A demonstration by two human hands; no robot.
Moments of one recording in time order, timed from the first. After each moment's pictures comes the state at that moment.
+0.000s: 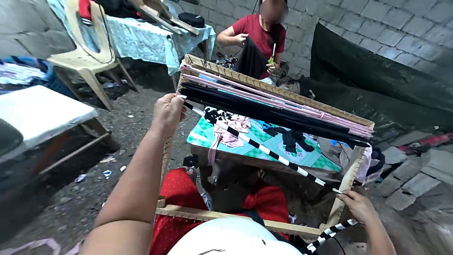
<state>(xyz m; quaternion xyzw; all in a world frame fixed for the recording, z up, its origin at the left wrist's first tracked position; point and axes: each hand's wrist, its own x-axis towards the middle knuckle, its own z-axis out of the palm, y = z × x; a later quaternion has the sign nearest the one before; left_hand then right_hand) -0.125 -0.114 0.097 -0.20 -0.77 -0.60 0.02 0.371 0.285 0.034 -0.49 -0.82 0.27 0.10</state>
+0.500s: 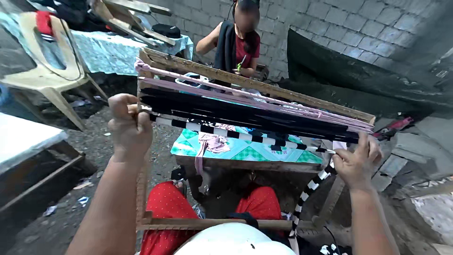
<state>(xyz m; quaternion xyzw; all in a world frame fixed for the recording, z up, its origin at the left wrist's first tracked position) -0.077 -0.137 0.113 -0.32 -0.76 -0.49 0.29 0.330 0.282 0.112 -0.24 -0.87 -0.14 0.41</state>
